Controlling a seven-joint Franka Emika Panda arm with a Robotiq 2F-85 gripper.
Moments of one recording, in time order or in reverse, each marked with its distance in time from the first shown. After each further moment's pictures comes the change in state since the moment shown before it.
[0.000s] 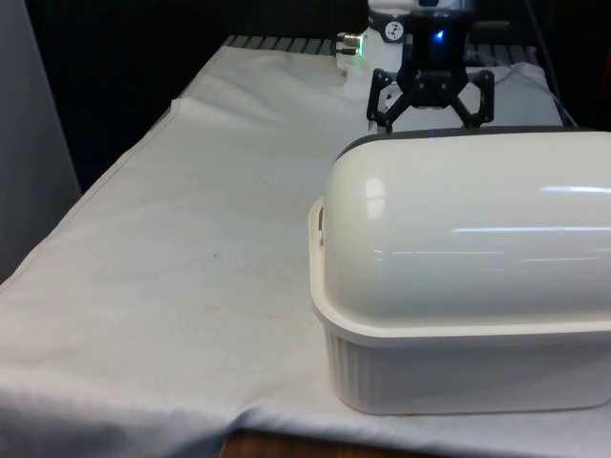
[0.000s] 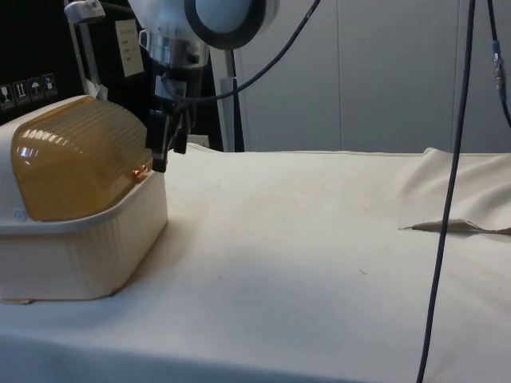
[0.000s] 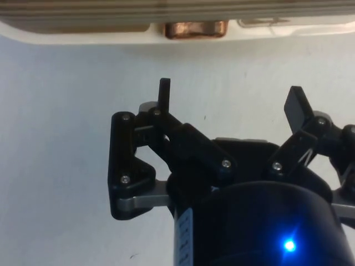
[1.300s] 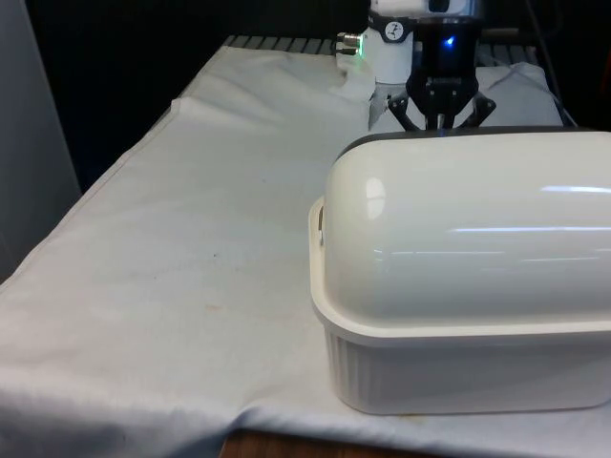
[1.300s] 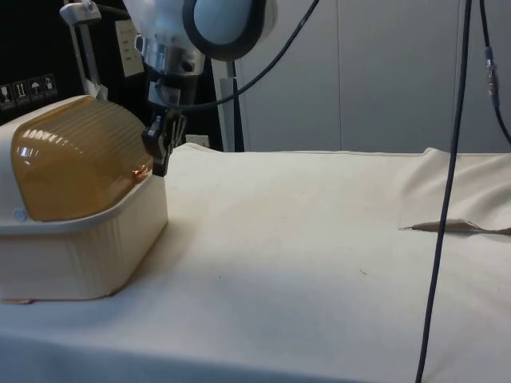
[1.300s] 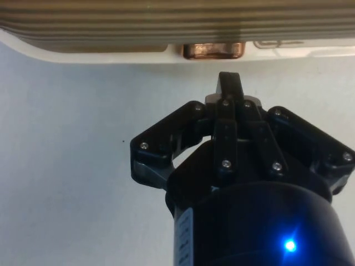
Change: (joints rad) arm -0.001 0.026 0.022 0.005 0.013 0.068 0.006
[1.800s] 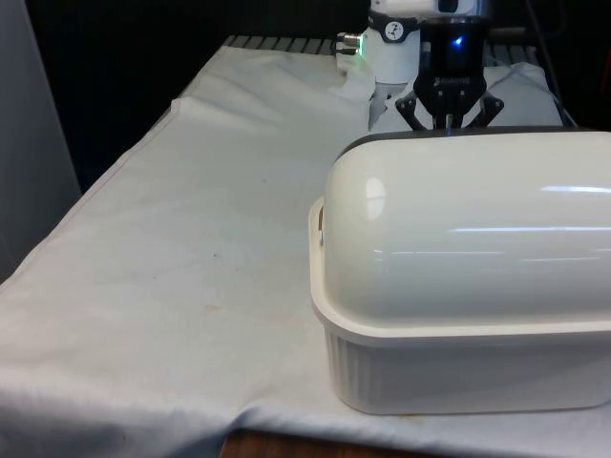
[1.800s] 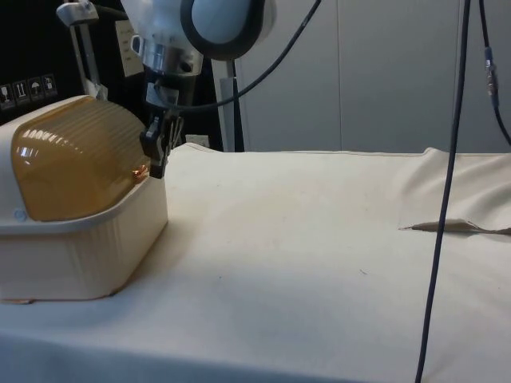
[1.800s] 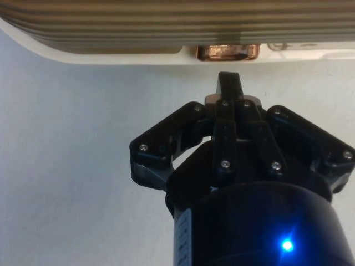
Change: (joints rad) arm 0.000 0.002 0.014 0.003 0.013 0.000 -0.025
